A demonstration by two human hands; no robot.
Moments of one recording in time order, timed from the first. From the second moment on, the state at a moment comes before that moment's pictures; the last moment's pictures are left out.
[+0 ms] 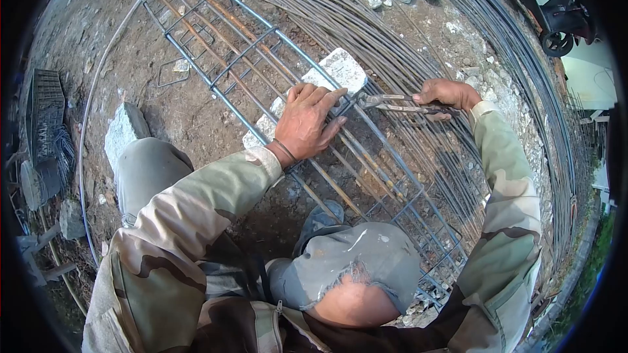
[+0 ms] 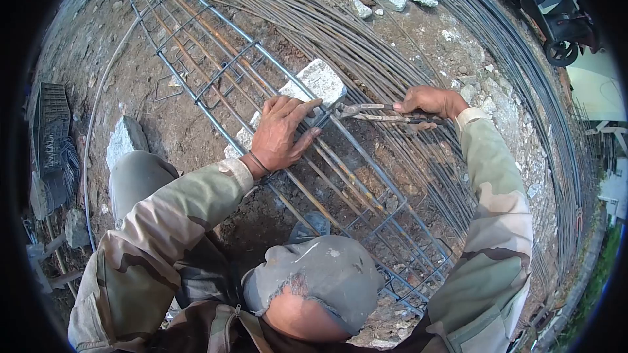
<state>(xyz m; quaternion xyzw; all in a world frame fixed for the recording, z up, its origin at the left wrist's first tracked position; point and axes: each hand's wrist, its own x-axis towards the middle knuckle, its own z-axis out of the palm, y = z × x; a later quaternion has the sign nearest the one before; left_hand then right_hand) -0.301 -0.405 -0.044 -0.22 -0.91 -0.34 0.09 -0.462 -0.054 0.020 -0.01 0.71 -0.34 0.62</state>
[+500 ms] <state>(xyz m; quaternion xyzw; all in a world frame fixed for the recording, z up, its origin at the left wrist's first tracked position) -0.320 -0.401 -0.037 -0.26 -0.92 -0.29 0.08 -0.360 -0.057 0.013 -0.36 0.92 -0.03 -0.15</state>
